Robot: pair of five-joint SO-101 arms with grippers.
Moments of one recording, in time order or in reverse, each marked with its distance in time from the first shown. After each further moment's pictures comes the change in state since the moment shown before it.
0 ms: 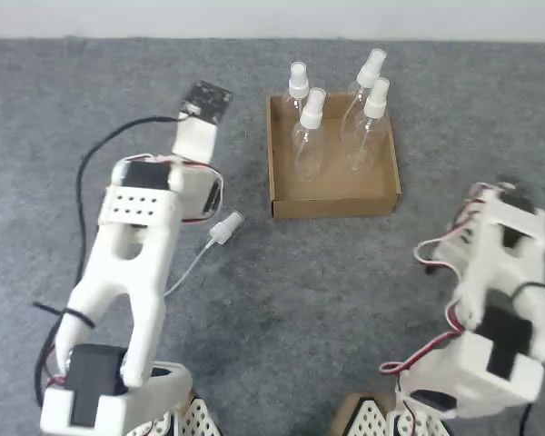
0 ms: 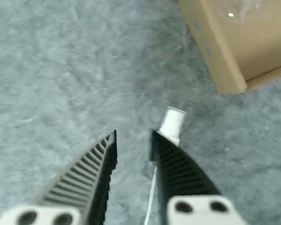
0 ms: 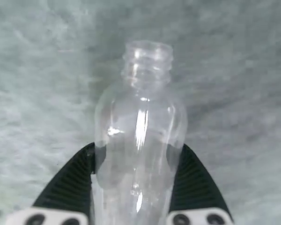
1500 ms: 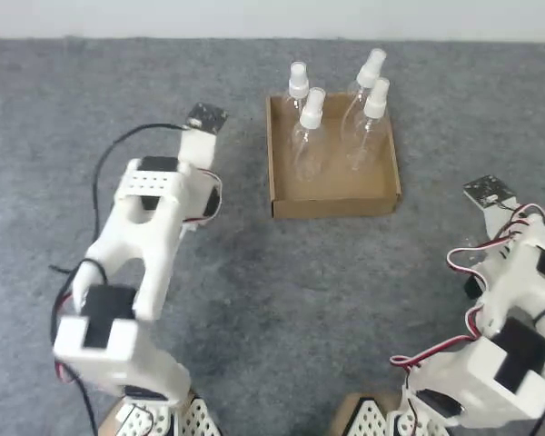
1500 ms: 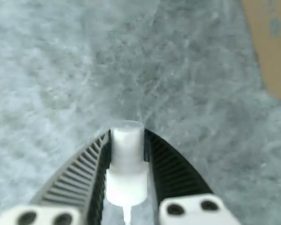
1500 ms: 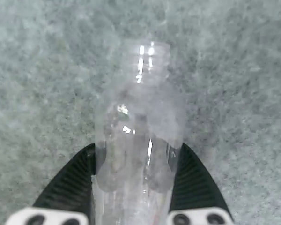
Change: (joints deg) left arm -3.3 17.1 -4.3 -3.6 0.3; right arm 12.7 -1.6 3.3 -10.5 66.4
